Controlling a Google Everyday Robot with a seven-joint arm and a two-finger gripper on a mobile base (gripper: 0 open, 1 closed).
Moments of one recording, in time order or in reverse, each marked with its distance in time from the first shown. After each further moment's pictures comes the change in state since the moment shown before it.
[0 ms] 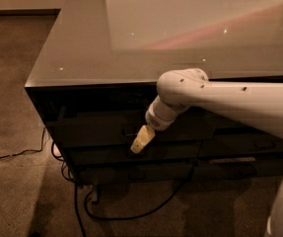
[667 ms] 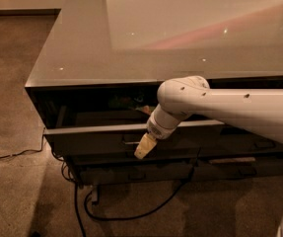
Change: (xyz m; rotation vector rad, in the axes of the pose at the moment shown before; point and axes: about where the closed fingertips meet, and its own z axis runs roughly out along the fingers) arm 0.022 0.022 0.008 -0.024 0.035 0.013
